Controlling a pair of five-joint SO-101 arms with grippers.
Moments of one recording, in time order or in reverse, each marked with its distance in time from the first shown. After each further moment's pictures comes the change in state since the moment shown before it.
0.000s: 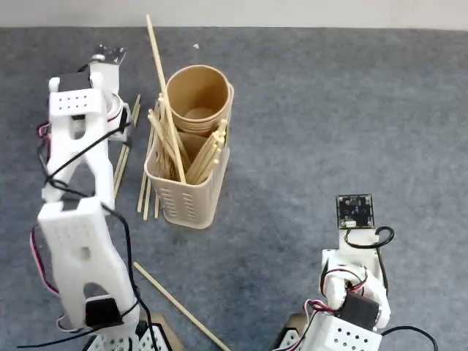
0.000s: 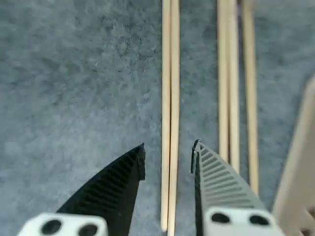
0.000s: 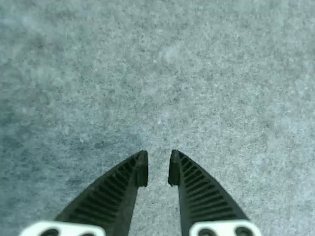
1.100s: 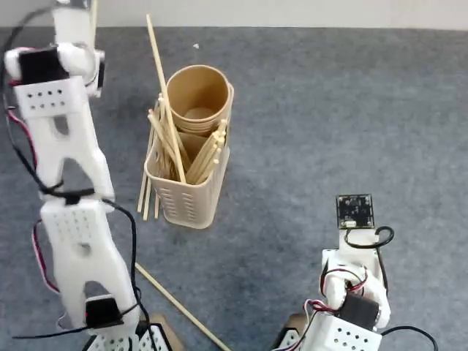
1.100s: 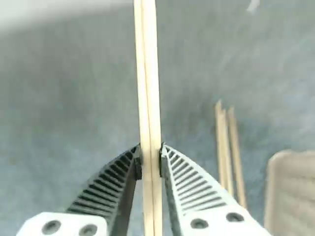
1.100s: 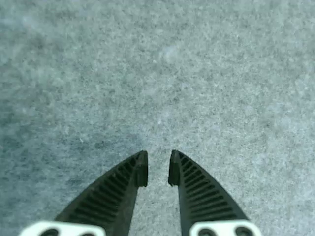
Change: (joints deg) left arm 0.4 0.5 -46.7 17.1 -0.4; right arm 0.0 0.0 0.0 0.0 0.0
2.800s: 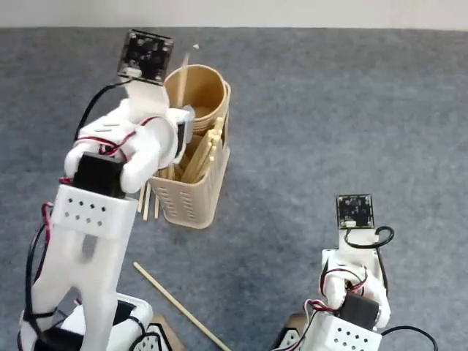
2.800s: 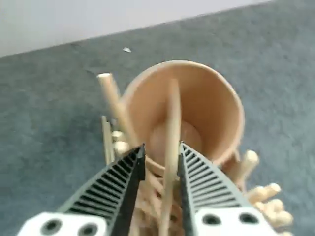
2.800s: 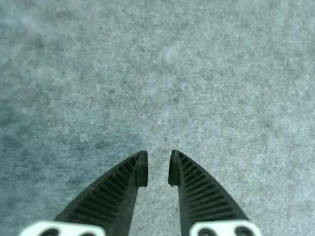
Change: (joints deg) left arm 22.9 -70.8 95.5 -39.5 16.0; right arm 0.0 0.0 0.0 0.0 0.0
